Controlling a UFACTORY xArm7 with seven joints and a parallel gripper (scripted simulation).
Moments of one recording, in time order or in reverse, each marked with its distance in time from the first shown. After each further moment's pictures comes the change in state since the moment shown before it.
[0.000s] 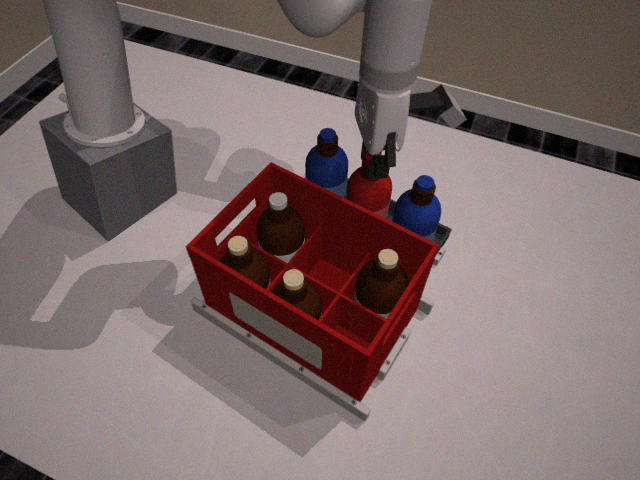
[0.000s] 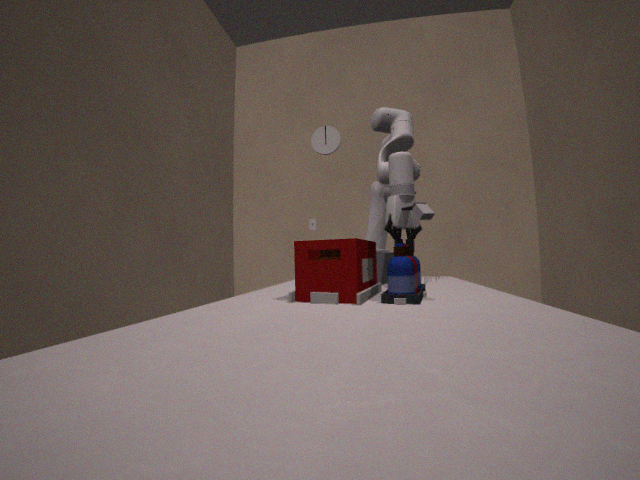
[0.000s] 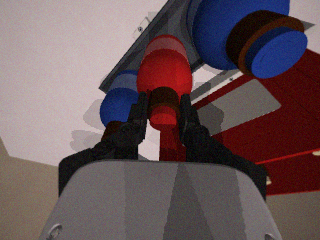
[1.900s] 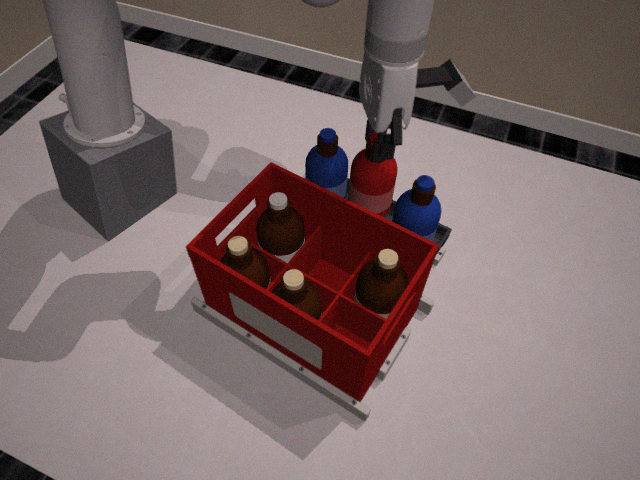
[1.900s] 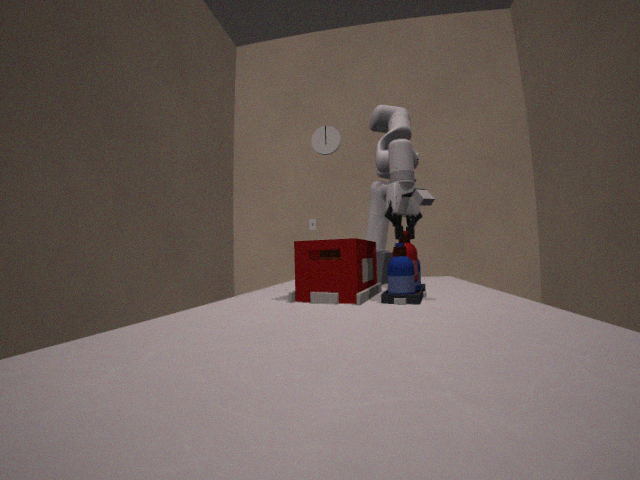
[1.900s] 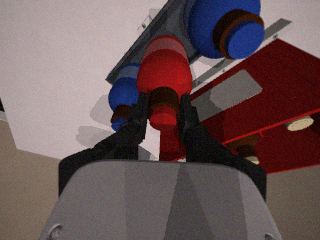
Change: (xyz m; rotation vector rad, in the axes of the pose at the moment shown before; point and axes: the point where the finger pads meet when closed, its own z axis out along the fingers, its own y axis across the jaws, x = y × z) arm 0.003 0.000 -0.039 0.000 0.001 0.000
